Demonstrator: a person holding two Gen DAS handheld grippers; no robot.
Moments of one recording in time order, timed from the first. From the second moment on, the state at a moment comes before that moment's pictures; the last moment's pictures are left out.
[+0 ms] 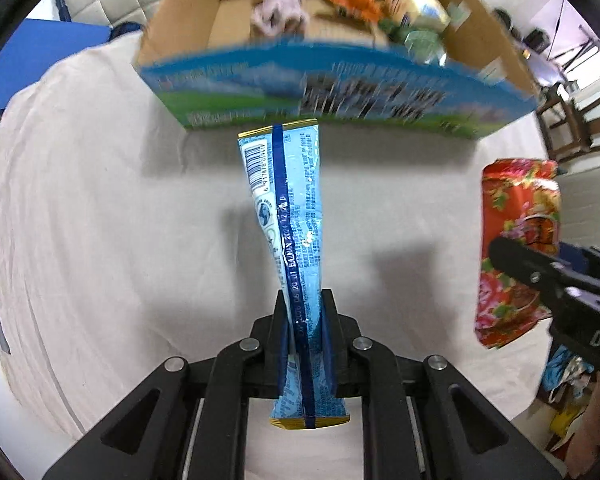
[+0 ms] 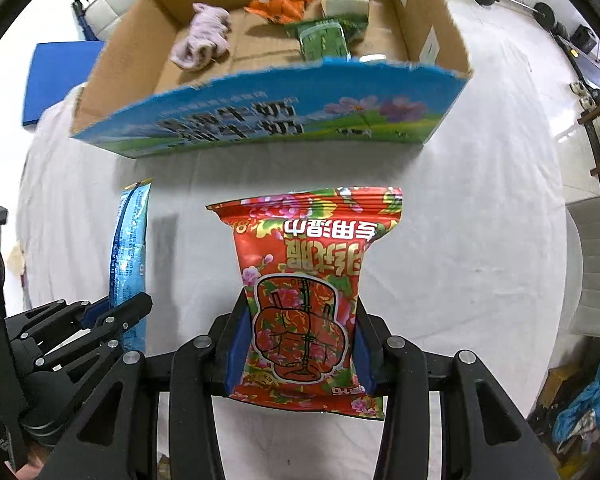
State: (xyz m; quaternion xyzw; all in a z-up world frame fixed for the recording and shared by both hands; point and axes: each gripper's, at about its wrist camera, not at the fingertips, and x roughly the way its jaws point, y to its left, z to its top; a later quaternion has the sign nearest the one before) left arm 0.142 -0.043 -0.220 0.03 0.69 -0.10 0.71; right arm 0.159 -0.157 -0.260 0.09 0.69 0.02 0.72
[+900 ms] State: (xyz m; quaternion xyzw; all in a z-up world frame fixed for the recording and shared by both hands) left arm 0.370 0.037 -0.191 -0.18 0.66 -0.05 0.72; right arm 0.341 -0.161 -0.201 0.11 0.64 0.05 0.76
